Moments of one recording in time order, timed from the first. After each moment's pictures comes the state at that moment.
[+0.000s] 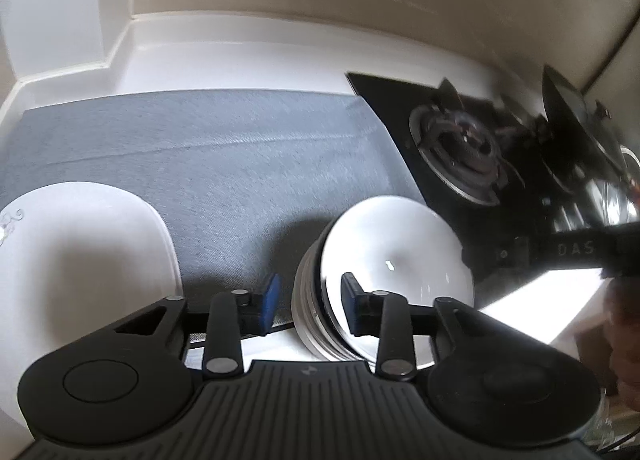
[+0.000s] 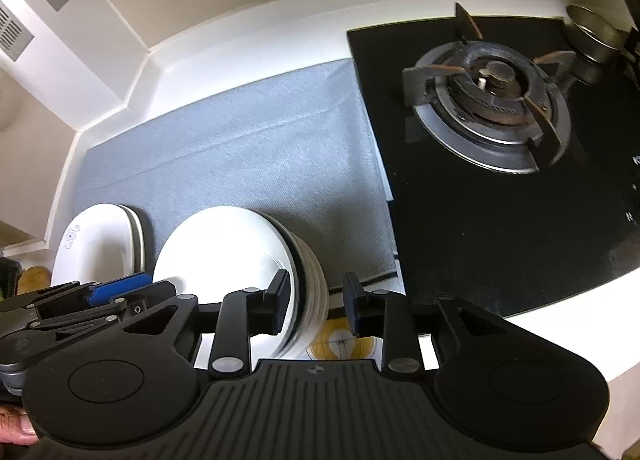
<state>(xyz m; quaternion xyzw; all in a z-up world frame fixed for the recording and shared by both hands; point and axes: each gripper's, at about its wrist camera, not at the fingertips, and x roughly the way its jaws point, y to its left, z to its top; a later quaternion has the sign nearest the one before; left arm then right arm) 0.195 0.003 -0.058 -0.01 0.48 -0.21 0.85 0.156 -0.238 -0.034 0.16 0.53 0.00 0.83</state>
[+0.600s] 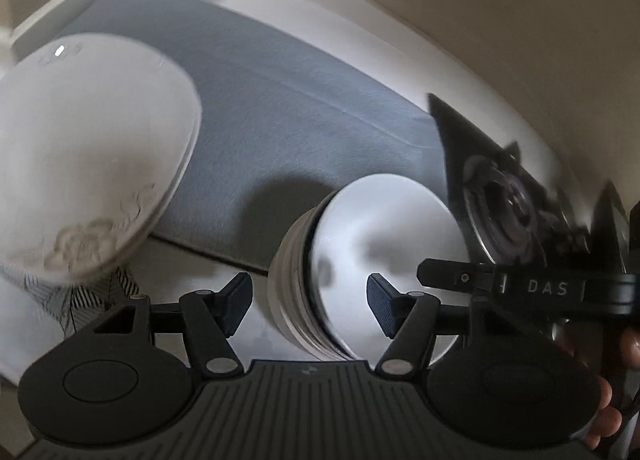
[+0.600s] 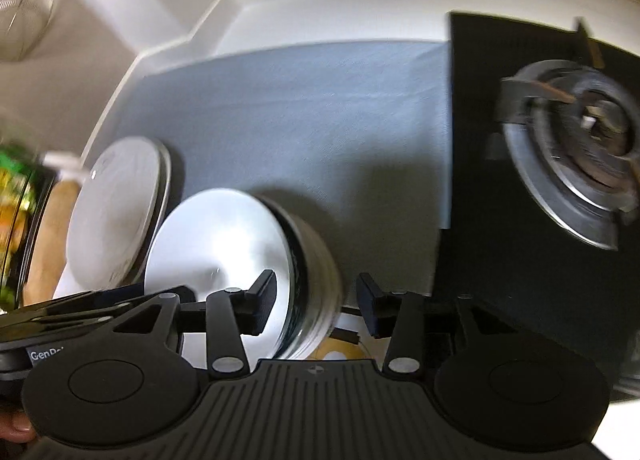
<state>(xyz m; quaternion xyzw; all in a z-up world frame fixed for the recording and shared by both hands) 0.167 -0.006 -0.089 -0.19 0.52 -0.05 0.83 0.206 -0.245 -0.068 0.09 0.57 0.17 0.80</state>
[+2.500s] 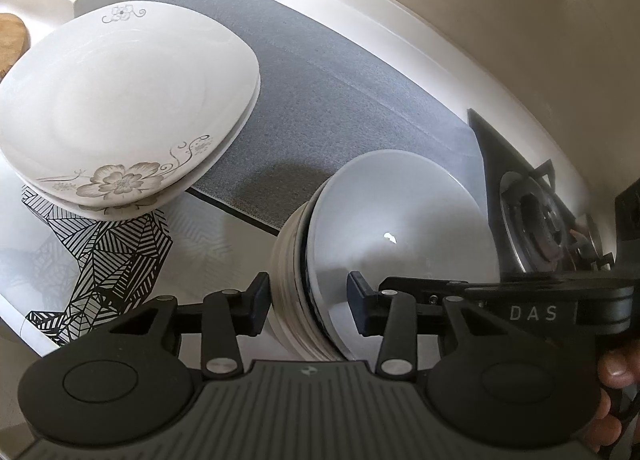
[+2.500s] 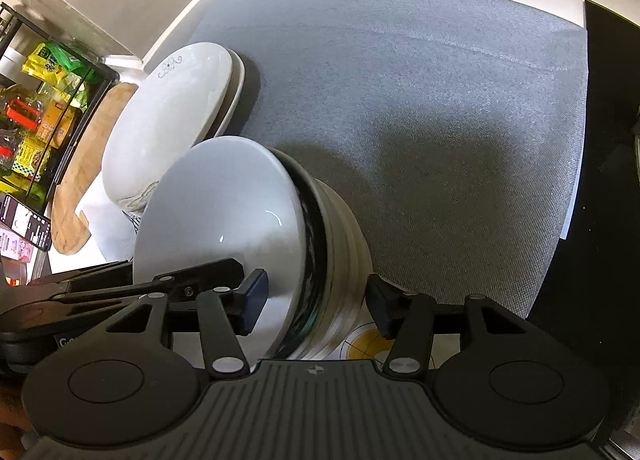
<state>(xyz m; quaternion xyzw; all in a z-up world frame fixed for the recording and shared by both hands) 0.135 -0.003 -0.113 -0.21 0.49 0.01 0.85 0.207 -0.205 -0.106 0.04 0.59 0.30 0.75</state>
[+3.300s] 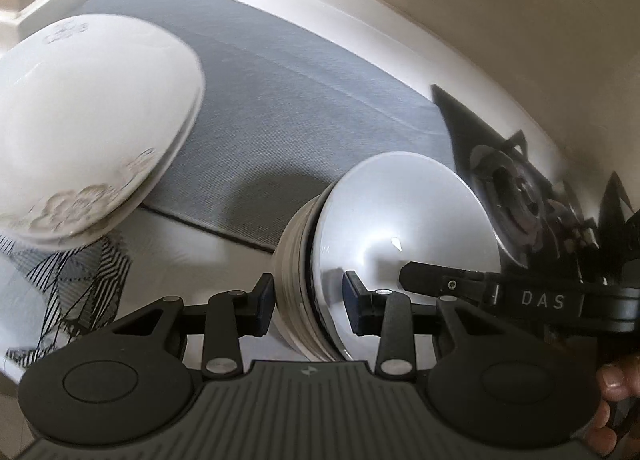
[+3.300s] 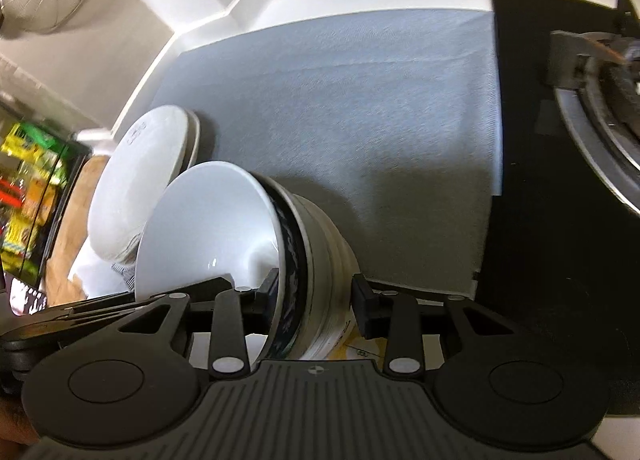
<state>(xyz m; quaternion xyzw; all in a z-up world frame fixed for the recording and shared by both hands) 0.155 -0.014 -0.109 -0.18 0.50 -0.06 0.84 0.185 -0.240 -0.098 0.12 0.56 0.21 0.80</state>
